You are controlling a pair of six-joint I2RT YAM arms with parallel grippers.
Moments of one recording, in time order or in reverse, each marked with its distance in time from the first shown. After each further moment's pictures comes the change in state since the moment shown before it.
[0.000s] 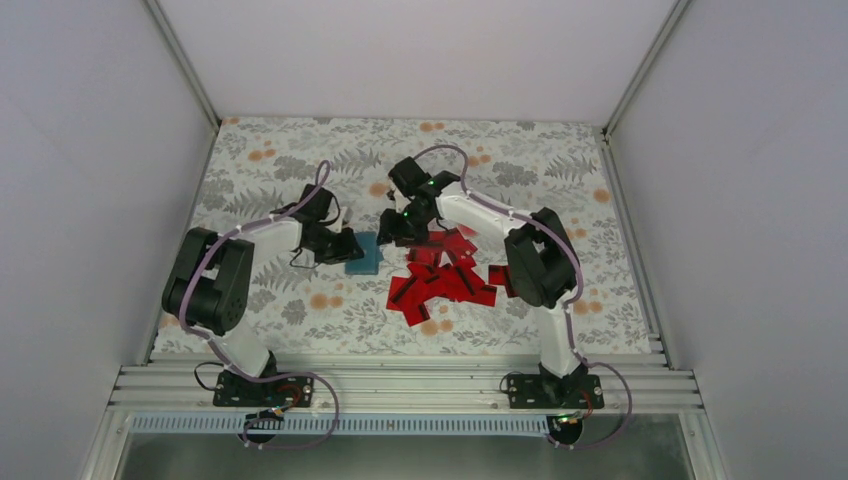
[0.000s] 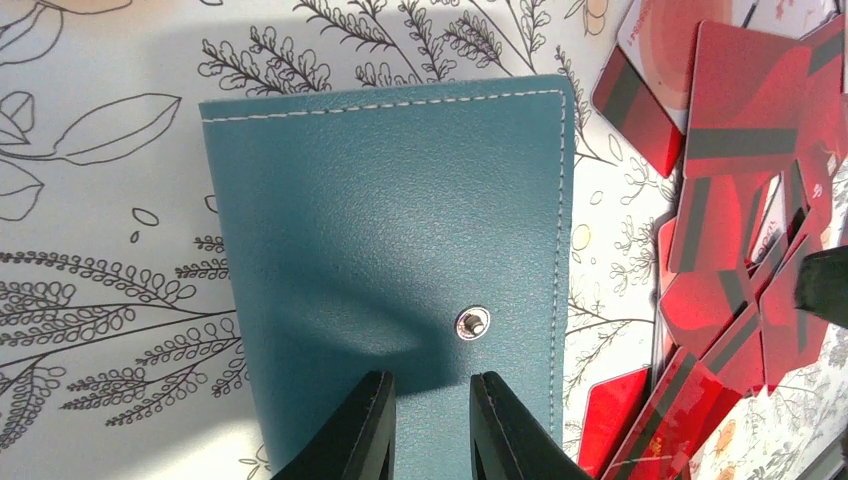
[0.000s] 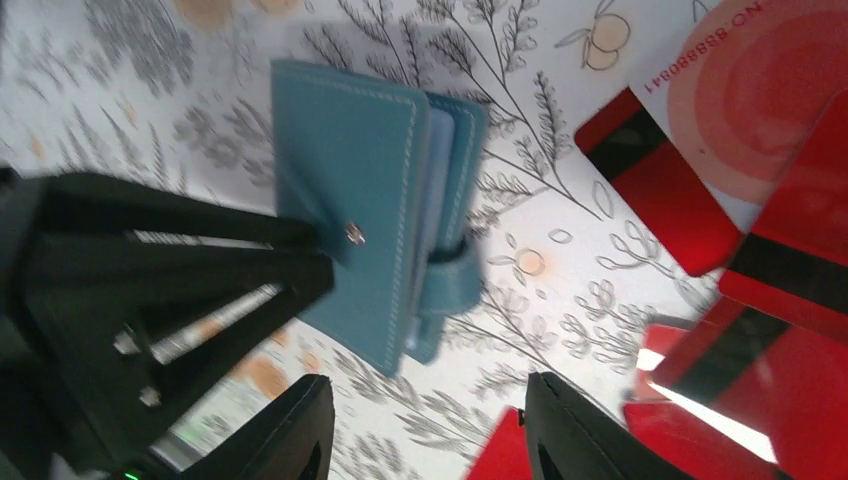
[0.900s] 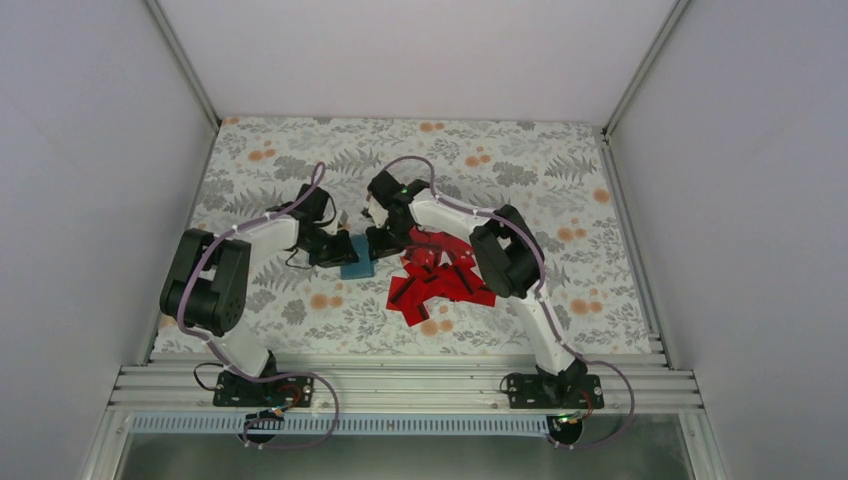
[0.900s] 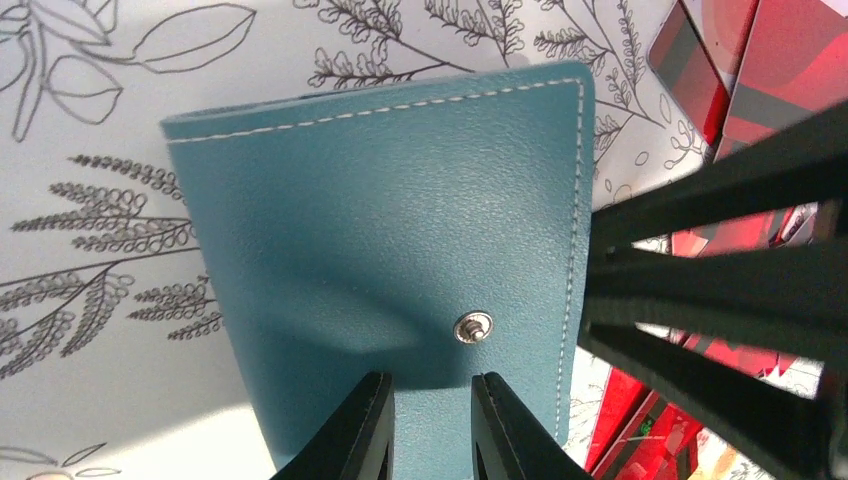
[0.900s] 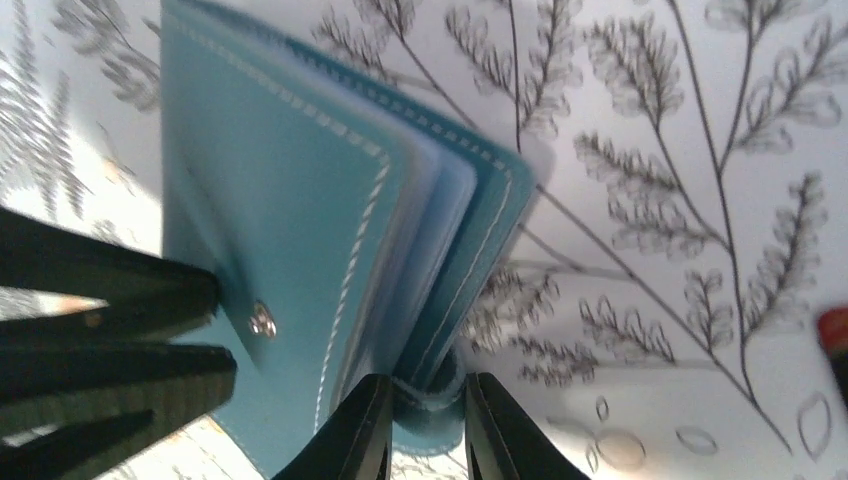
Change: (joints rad) left arm 0.023 -0.021 -0.002 -0.084 -0.009 0.004; right arm 0.045 0.235 0.156 0.010 -0.052 -0.226
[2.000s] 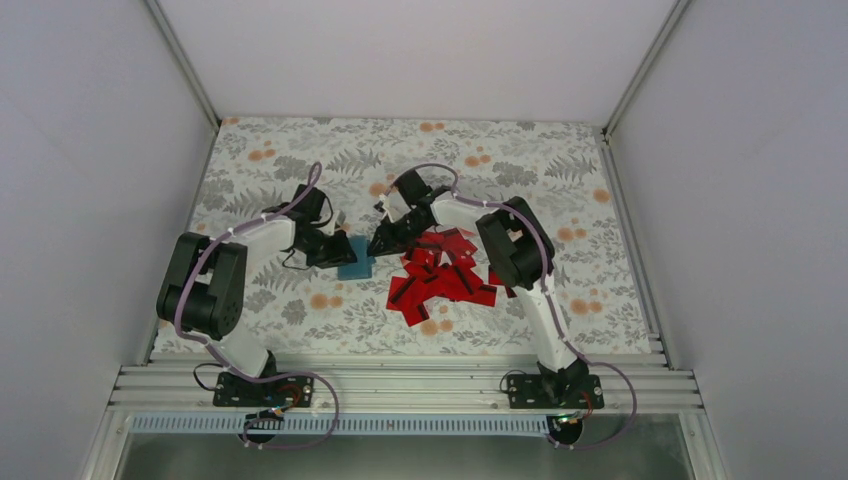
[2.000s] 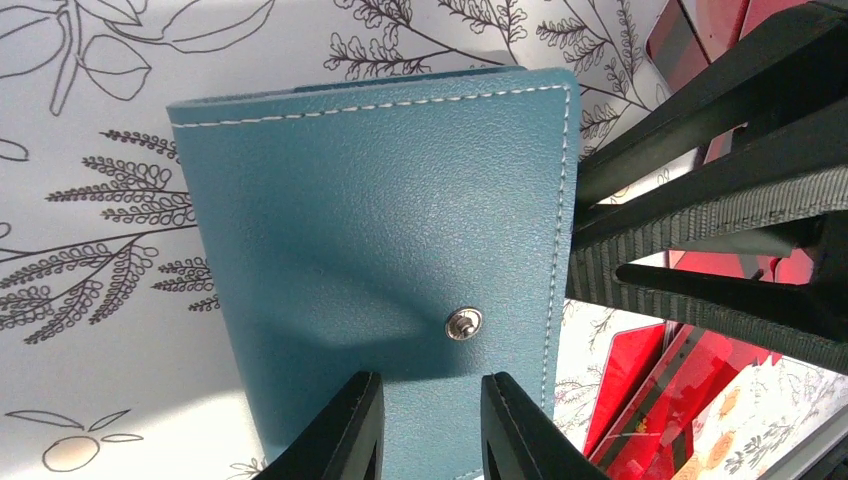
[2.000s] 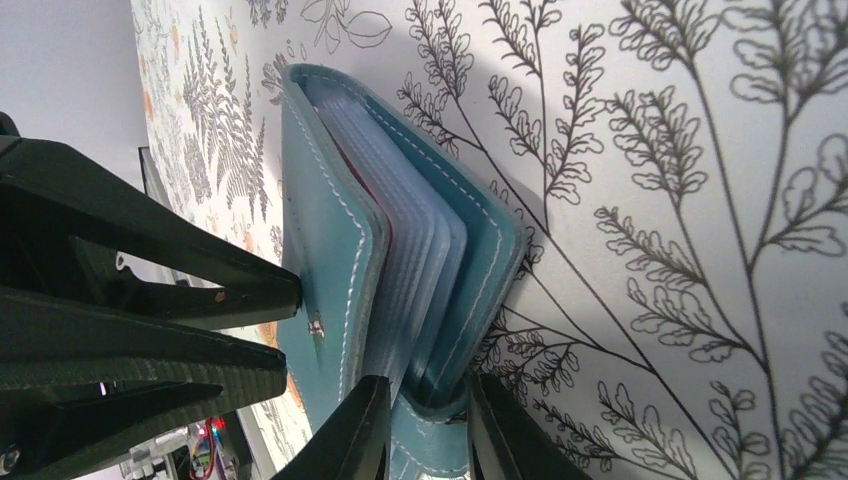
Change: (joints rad) left arm 0.015 -0.024 0.000 -0.032 0.016 0.011; right arm -0.116 0.002 -0.179 0.306 -0.426 0.031
